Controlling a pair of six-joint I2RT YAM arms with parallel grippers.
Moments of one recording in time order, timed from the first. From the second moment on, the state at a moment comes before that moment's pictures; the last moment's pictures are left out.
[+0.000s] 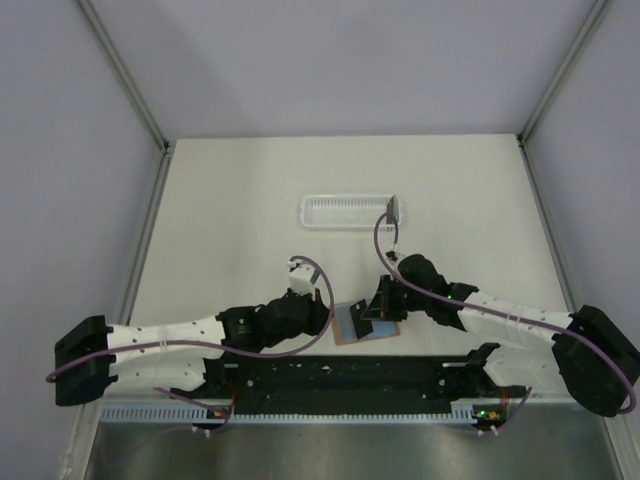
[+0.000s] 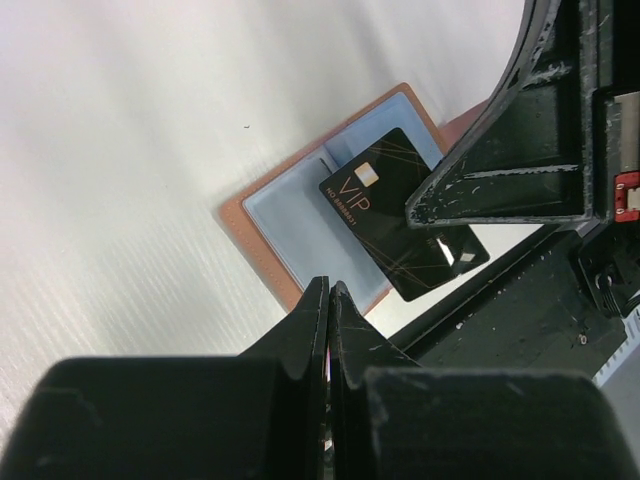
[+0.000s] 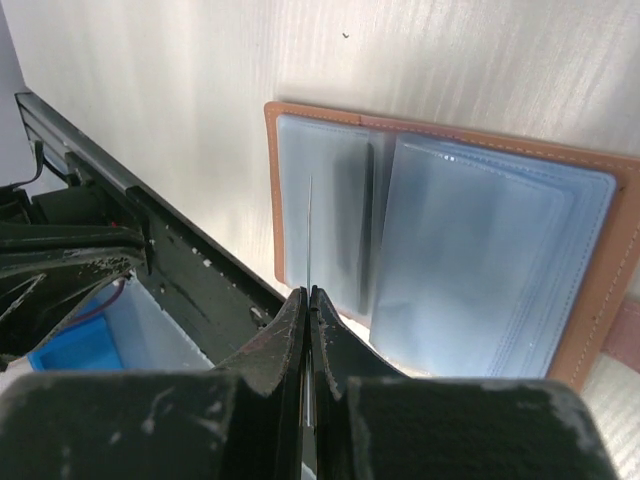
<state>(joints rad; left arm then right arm) -1.22 1.00 0.45 -0.03 -0.35 -0.76 0.77 1.12 0.42 -0.05 -0.32 0.89</state>
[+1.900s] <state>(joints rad) -1.20 1.29 0.40 0.13 -0.29 -0.79 0.68 1.12 0.28 0.14 -0.35 0.81</state>
